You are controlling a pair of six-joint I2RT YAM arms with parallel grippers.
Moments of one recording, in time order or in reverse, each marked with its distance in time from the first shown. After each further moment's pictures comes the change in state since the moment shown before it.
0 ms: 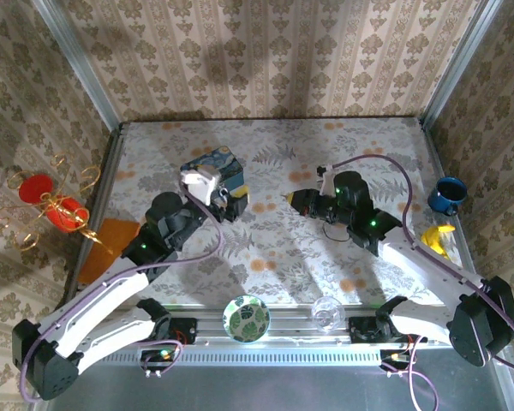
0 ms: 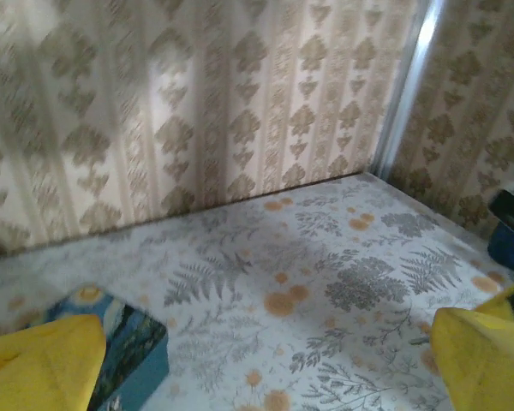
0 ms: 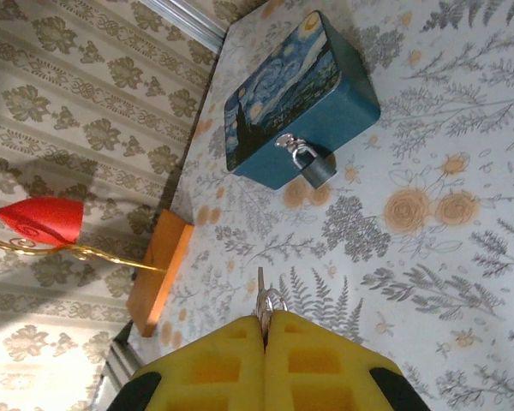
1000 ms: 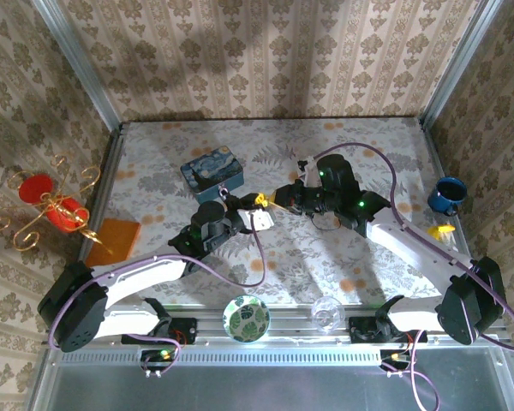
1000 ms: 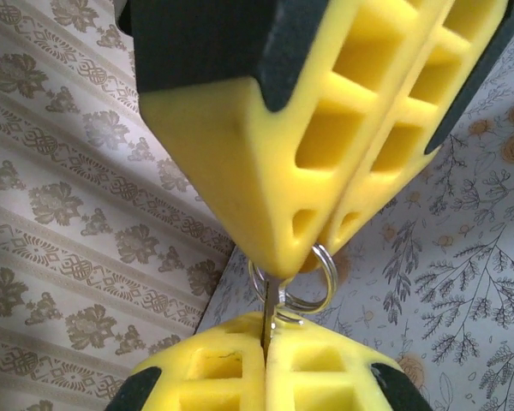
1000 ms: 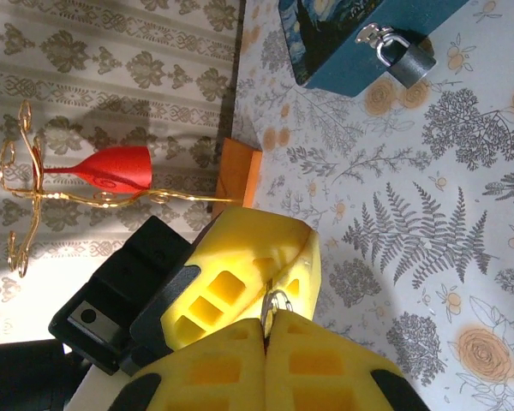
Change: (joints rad) left arm -0.225 0.354 -0.138 0.455 -0.008 1.035; right arm 0.048 0.147 0.268 -0.235 -0.212 0.196
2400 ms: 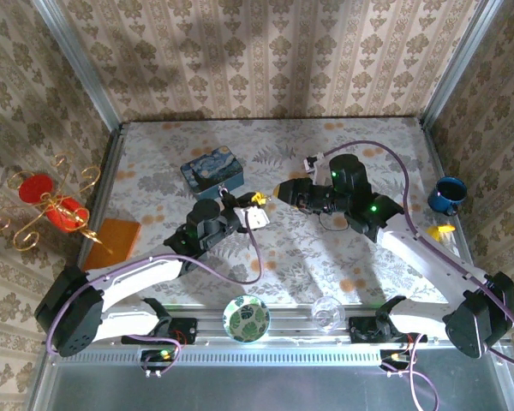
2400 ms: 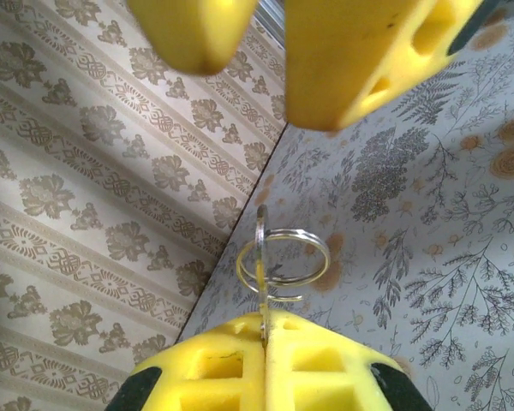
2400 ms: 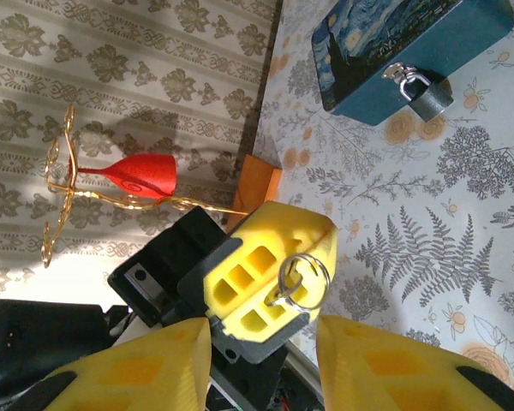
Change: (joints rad) left arm 0.031 -0.031 0.000 -0.034 0.057 -0.044; right arm -0.025 -0.087 -0.015 0.012 -0.001 -0.038
